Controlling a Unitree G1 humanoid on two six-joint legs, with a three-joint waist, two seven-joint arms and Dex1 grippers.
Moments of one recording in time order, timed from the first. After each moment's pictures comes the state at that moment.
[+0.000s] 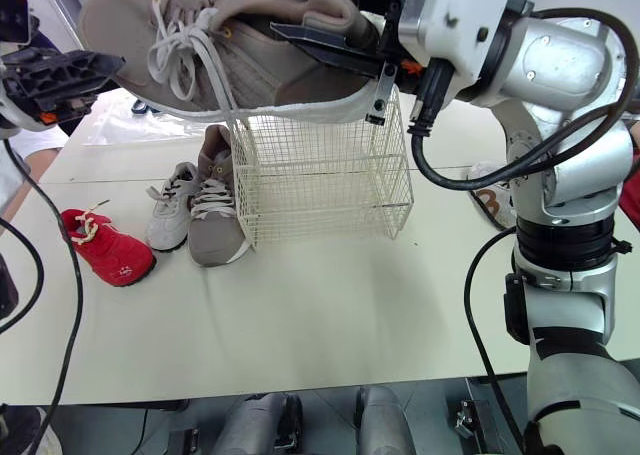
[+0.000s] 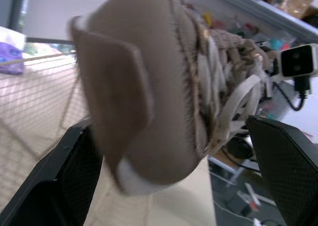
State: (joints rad) left arm -1.24 0.93 0.13 0.66 -0.69 1.06 -1.54; right arm -1.09 -0.67 -0.01 -0.25 0.41 0.23 0.94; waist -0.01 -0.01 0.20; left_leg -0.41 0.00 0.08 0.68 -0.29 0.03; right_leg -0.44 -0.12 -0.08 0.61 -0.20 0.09
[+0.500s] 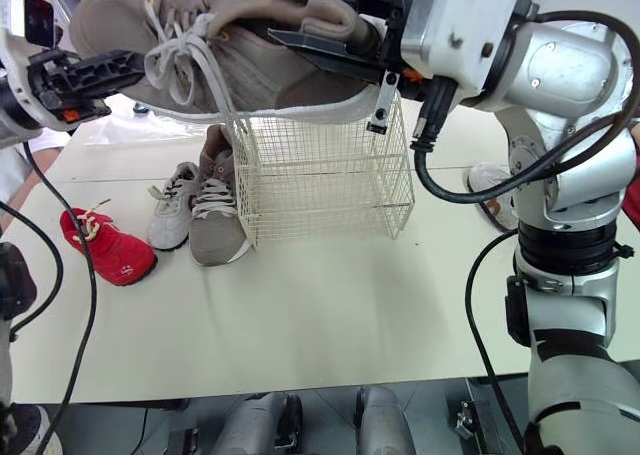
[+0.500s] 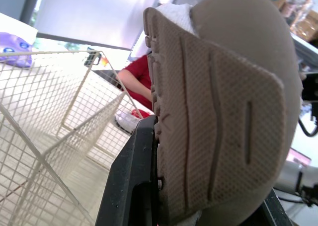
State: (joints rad) left arm -1.24 0.85 0.23 0.63 -0.69 1.15 -1.35; right arm -1.07 -0.68 -0.03 -0.29 0.41 0.23 0.94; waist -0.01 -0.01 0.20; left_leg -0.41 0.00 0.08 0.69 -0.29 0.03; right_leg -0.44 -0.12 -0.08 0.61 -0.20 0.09
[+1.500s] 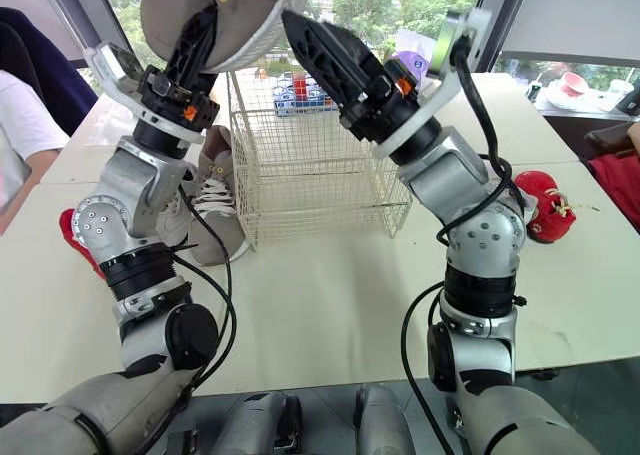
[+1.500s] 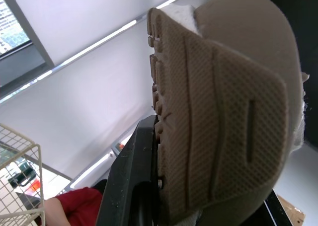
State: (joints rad) left arm -0.90 0.07 0.64 0.01 -1.44 0.95 -0.22; right arm -0.87 -0.24 -0.19 -0.30 1.19 0.65 0.27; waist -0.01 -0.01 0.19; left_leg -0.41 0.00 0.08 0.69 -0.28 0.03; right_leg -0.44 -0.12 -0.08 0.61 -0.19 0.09
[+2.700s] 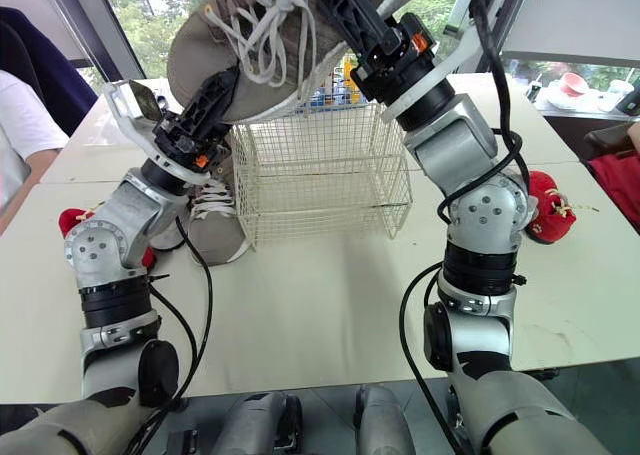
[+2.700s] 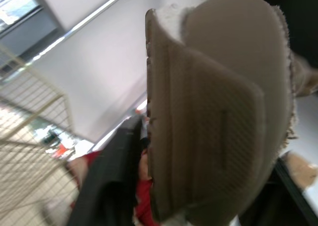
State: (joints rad) left arm -0.69 0.27 0.37 -0.06 -1.42 0.85 -0.33; right arm -0.94 -0.28 -0.21 -0.20 1.09 0.60 0.28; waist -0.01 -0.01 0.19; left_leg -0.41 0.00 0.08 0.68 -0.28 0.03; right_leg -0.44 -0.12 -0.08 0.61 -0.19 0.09
